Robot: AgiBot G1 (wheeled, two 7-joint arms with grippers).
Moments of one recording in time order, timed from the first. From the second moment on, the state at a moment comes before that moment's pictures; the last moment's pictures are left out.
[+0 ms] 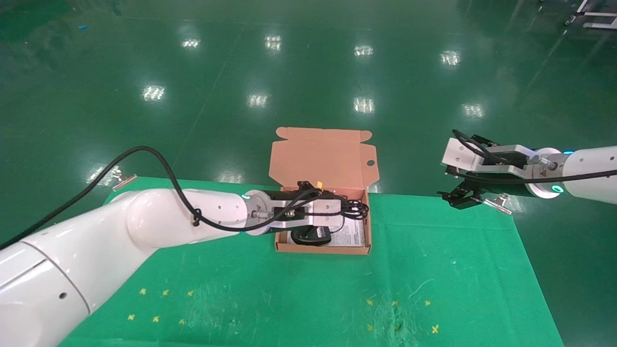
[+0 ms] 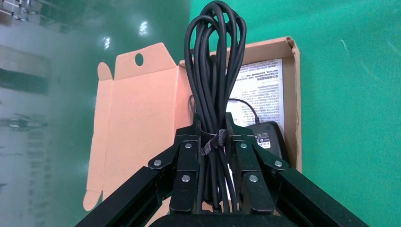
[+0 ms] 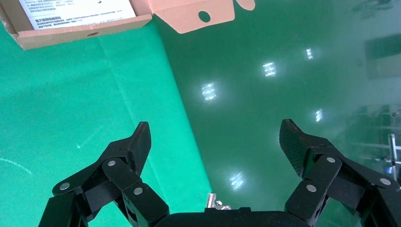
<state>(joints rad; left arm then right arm) -1.57 1.37 1.24 -0.68 1.55 0.55 0.07 1.77 -0.89 -1.29 0.70 -1.49 -0.70 0.13</state>
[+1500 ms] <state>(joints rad) -1.53 1.01 0.92 -0.95 1.27 0.88 -0.14 1.68 -0.78 -1.02 0.97 -1.37 -0.91 0.07</state>
